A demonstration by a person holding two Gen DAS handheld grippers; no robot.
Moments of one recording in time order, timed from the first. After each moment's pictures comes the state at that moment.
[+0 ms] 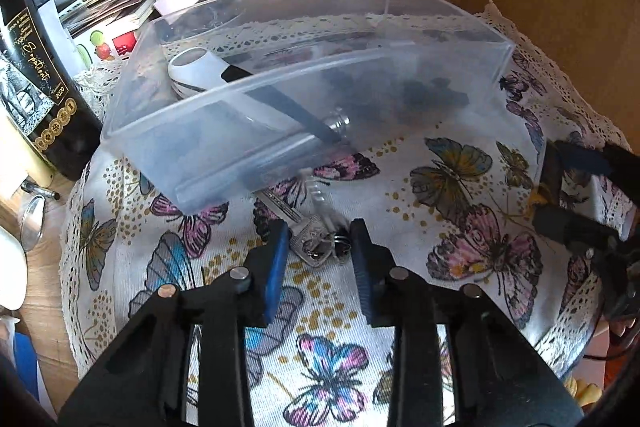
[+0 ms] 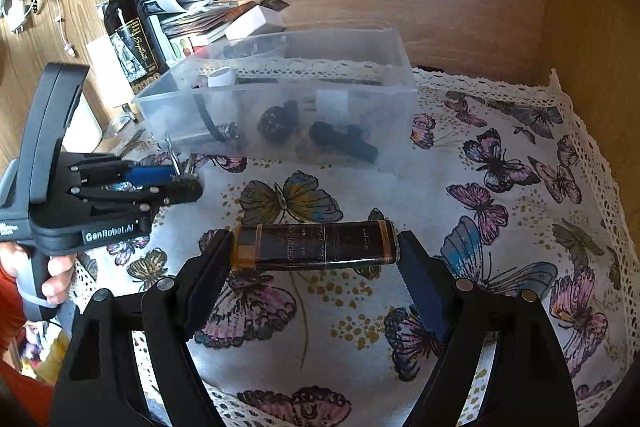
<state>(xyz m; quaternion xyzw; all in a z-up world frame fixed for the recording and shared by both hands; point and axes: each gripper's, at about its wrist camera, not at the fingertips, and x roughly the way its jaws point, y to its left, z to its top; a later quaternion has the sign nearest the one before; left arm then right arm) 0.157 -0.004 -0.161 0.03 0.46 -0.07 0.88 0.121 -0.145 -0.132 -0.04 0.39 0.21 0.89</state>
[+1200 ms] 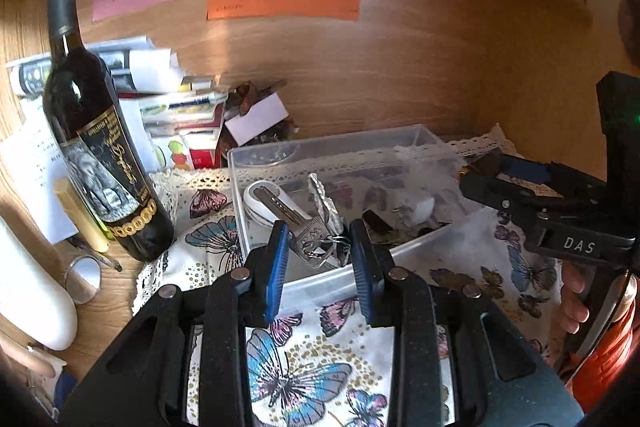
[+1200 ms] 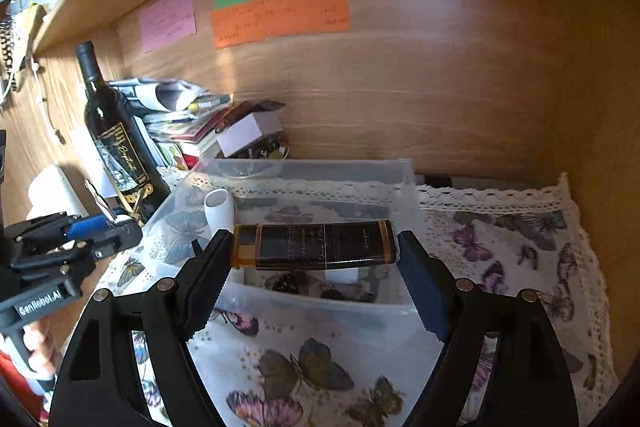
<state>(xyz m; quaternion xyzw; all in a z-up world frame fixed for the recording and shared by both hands) 0.157 0.051 -0.069 -0.03 0.34 -0.04 0.94 0.196 -0.102 -0.069 -0.03 0.33 0.21 0.92</state>
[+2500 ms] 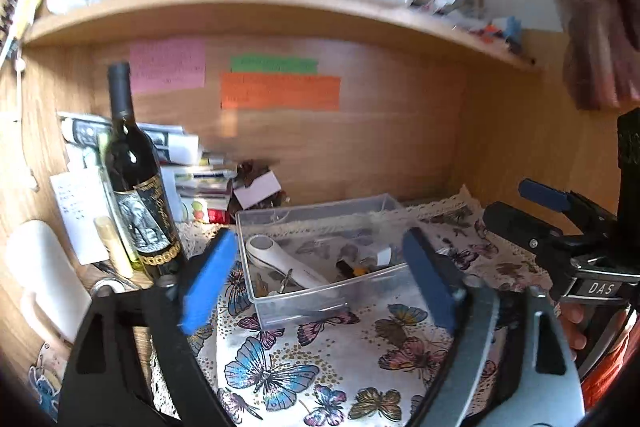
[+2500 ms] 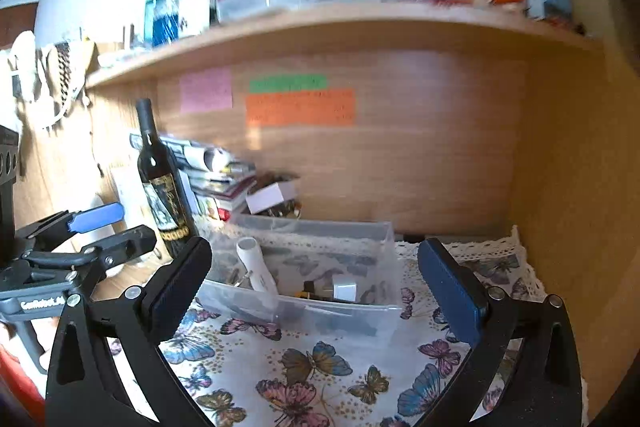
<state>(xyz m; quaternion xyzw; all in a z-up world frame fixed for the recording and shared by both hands) 0.066 0.038 -0.004 -0.04 0.20 -0.04 0.98 0.092 -0.125 -0.009 -0.02 0.17 0.20 0.96</state>
